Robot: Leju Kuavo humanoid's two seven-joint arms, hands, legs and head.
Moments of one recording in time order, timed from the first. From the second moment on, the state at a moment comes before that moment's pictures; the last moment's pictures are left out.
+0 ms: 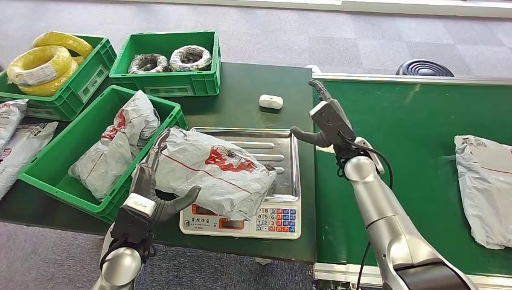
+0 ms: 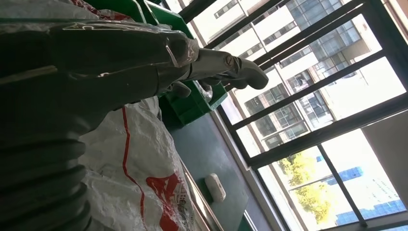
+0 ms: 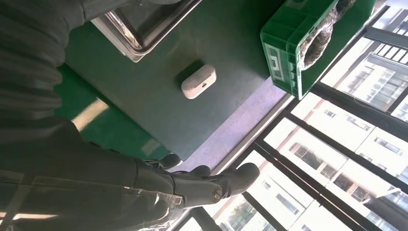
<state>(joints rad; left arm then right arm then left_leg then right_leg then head) -0.09 -0.07 -0.26 -1.60 -0.38 0.14 -0.48 -0.77 0.00 0.30 -0.73 0.33 0.04 -0.45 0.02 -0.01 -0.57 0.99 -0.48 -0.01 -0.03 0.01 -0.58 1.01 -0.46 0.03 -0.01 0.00</state>
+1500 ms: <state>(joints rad) -0.91 -0.20 -0.71 -0.43 -0.88 0.11 0.03 0.22 -0.07 0.03 -1.95 0.17 -0.69 -0.70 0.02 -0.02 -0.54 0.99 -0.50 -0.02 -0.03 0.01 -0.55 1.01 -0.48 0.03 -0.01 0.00</state>
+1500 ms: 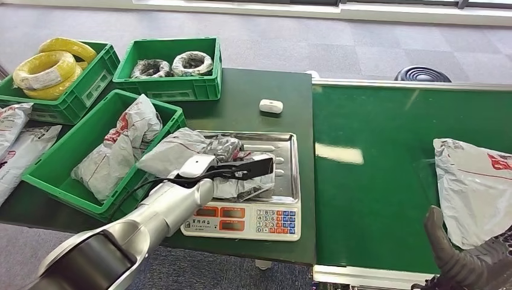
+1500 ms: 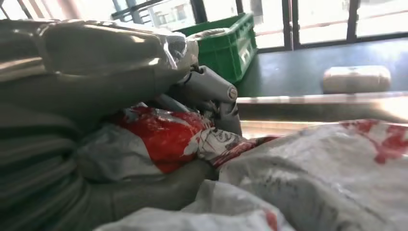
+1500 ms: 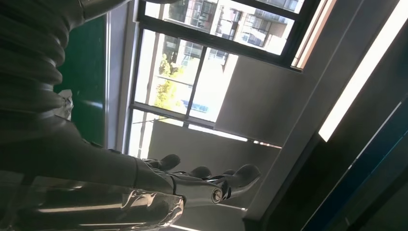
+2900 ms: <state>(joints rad) -0.91 0.22 0.12 -0.60 -1.38 0.39 0.36 0.28 0.00 0.03 -1.95 0.22 -0.64 -0.70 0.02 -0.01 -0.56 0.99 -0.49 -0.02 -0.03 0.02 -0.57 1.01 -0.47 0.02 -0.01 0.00</state>
